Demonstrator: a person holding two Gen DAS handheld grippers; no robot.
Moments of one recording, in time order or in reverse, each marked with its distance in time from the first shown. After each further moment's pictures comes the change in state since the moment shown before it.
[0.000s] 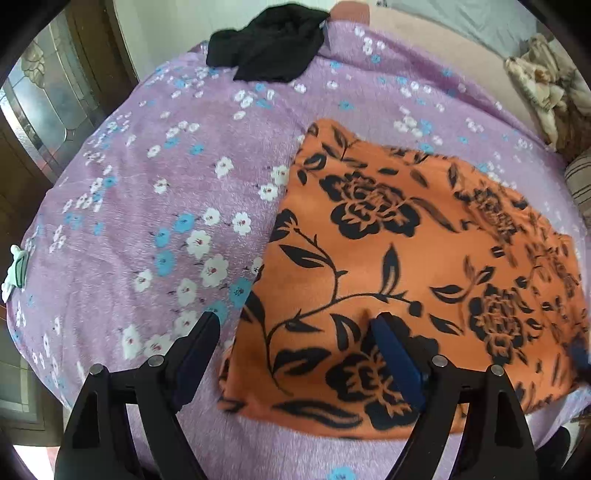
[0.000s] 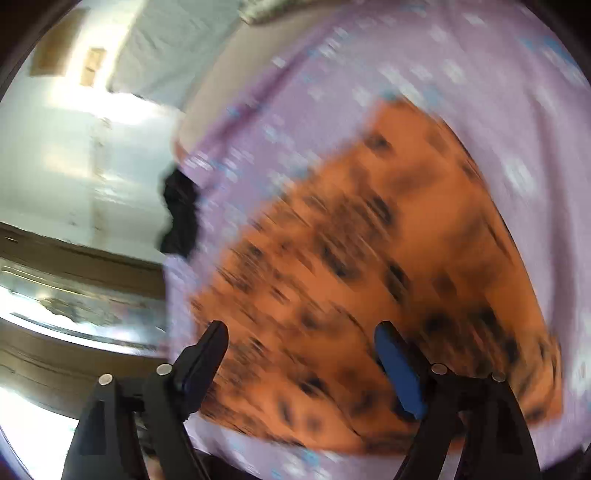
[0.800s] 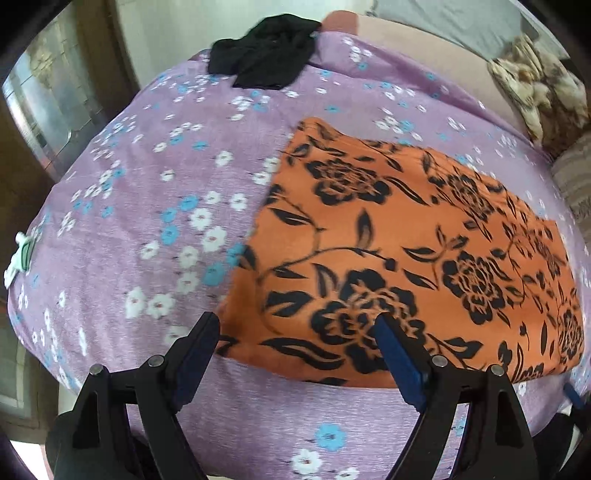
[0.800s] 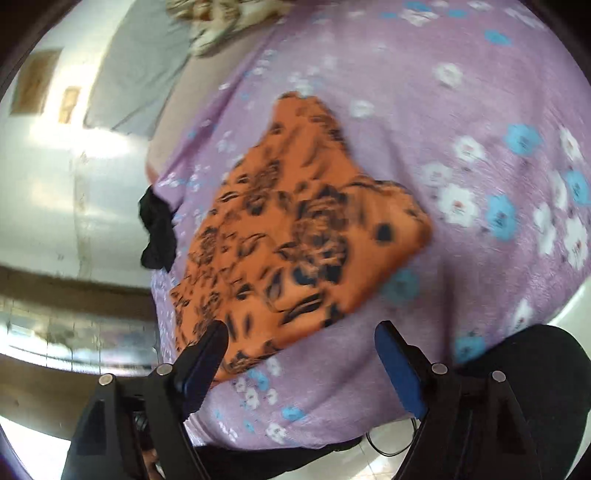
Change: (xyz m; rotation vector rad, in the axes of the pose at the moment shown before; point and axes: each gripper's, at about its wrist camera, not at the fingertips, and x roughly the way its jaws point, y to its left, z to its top) left arm -0.019 -0.012 -0.034 0.028 -0.022 -0.012; right arm -0.072 -0.043 -0.061 0.183 -0.113 -0.023
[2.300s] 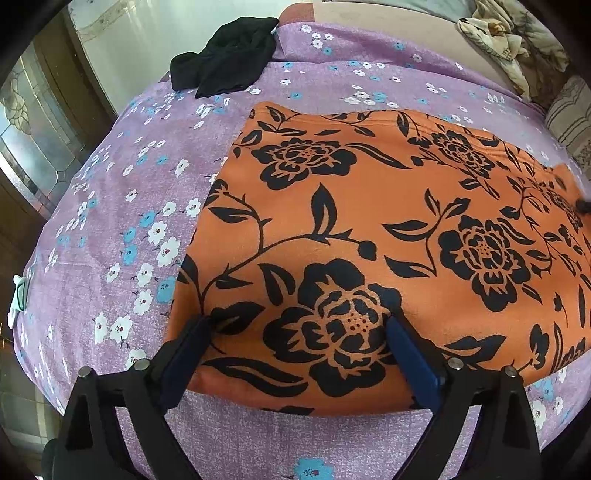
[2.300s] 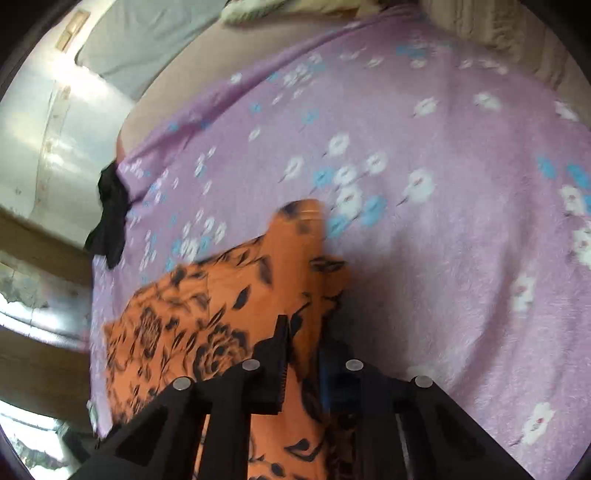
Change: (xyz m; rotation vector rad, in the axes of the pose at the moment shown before) left arm 0.035 -0.035 -0.009 0.136 -0.032 0.066; right arm 0.099 0.044 0.177 -0.301 0.058 -0.269
